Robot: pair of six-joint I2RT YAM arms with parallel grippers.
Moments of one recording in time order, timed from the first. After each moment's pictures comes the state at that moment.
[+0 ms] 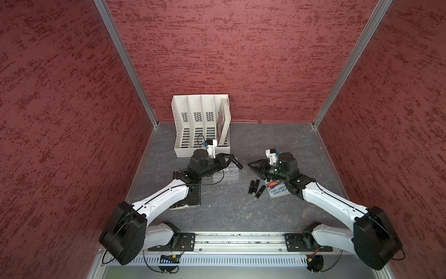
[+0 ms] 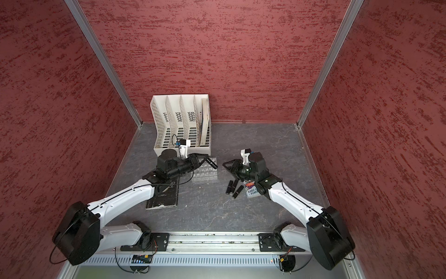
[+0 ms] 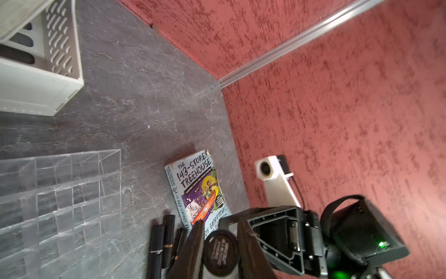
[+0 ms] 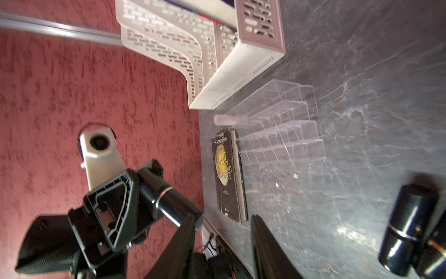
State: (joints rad) left arm -0.56 1.25 0.68 0.32 0.32 -1.06; right arm 0.52 1.23 0.64 0.20 -0.45 1.27
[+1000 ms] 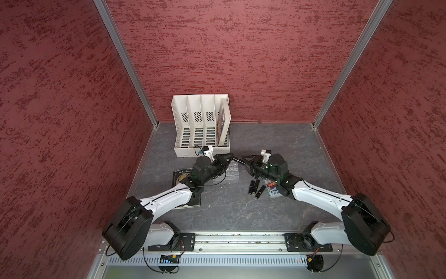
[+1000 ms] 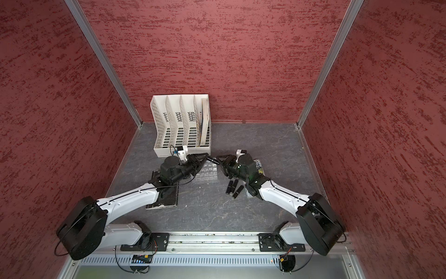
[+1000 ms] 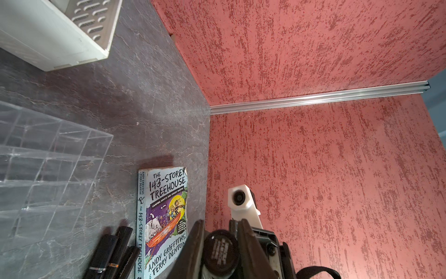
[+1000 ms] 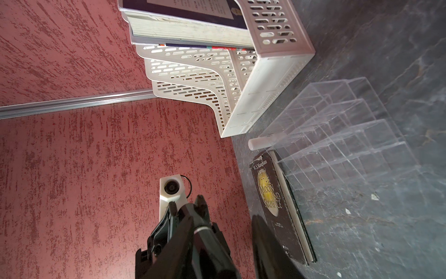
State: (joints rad) left arm -0.62 1.30 0.59 0.55 0.14 -1.41; right arm 0.65 1.35 0.67 0.43 -0.22 1.60
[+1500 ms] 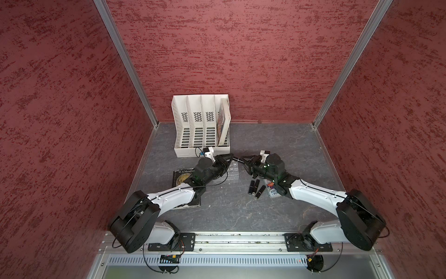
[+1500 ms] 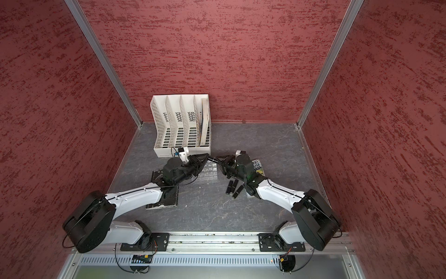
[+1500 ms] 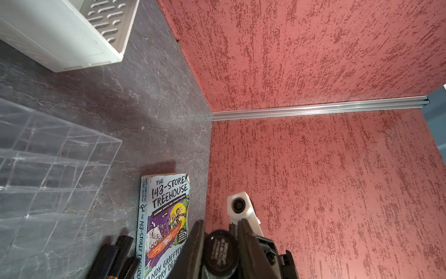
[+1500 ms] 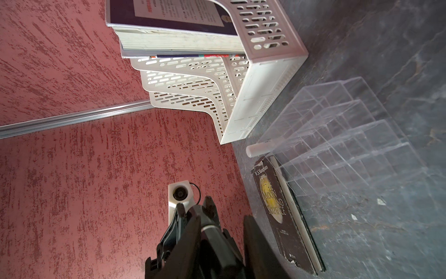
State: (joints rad) left arm -0.64 1.37 0.58 0.64 0.10 -1.44; right arm 0.66 1.40 0.68 0.46 -0.19 1.66
